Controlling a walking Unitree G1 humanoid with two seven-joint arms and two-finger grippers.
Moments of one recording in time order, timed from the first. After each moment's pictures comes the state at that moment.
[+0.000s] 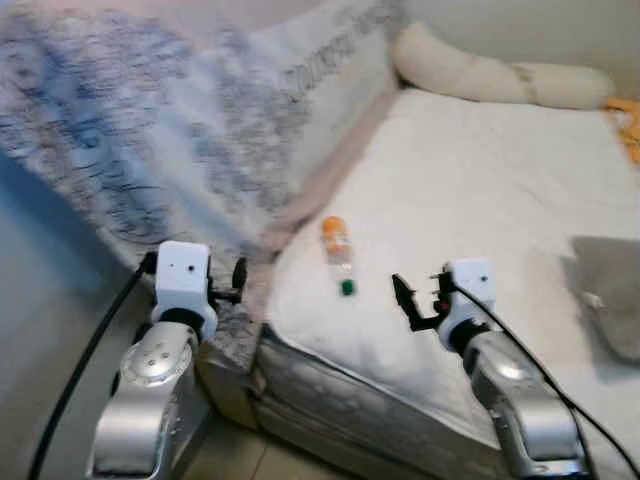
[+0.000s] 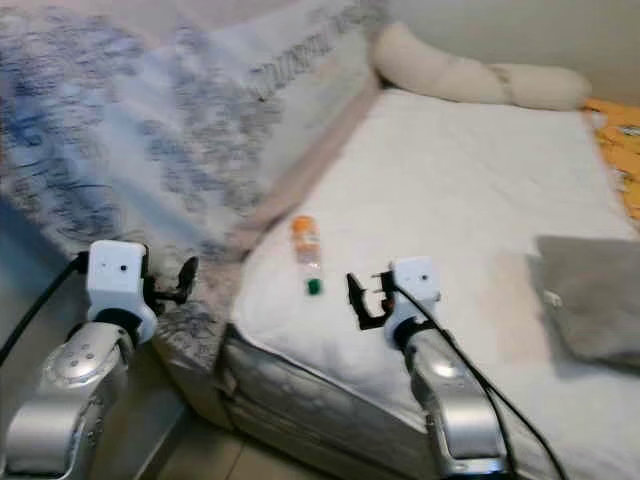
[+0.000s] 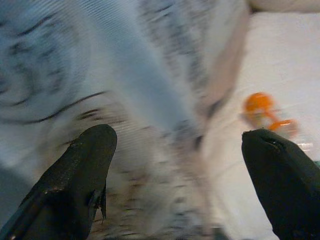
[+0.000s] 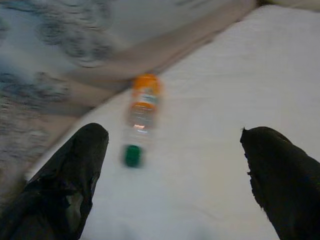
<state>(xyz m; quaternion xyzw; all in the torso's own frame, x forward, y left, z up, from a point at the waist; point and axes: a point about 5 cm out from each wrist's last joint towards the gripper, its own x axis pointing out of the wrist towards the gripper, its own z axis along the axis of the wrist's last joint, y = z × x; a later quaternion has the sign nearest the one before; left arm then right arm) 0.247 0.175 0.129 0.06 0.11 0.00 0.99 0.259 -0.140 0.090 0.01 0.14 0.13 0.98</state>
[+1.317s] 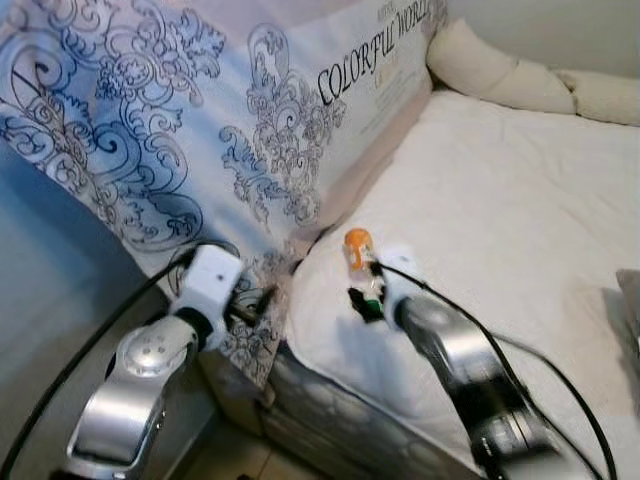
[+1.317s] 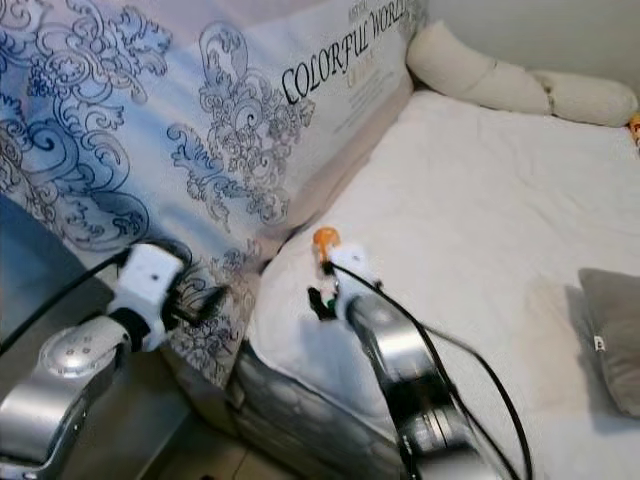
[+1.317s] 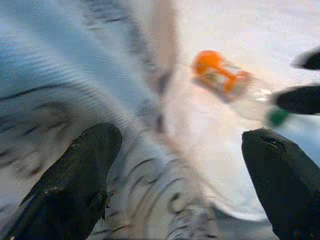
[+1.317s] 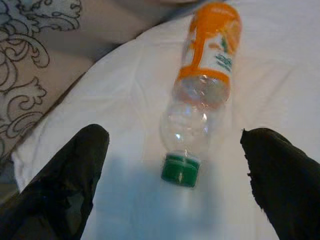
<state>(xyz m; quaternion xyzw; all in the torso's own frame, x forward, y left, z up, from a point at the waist) 0.251 0.158 0.126 0.14 0.15 -0.24 0.95 0.322 -0.095 0.059 -0.07 0.31 0.16 0.93</state>
